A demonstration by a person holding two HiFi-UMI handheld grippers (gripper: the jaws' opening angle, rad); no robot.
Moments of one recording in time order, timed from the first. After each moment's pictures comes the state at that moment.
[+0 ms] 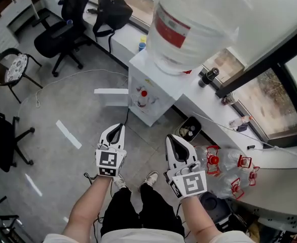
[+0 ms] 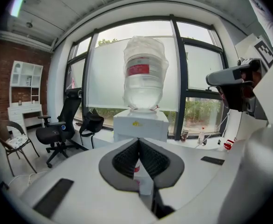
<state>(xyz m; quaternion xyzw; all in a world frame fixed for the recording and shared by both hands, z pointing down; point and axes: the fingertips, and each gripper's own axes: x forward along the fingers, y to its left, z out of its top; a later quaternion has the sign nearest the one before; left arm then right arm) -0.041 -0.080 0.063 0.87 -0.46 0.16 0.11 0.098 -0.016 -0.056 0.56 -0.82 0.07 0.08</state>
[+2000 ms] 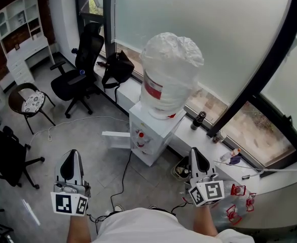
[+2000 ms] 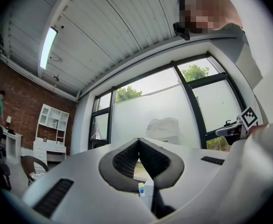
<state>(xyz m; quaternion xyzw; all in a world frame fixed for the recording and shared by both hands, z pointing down) -0.158 0.018 -0.277 0.81 -0.58 -0.04 -0.06 0.221 0.017 -0.234 0.62 -0.79 0.00 -0.02</state>
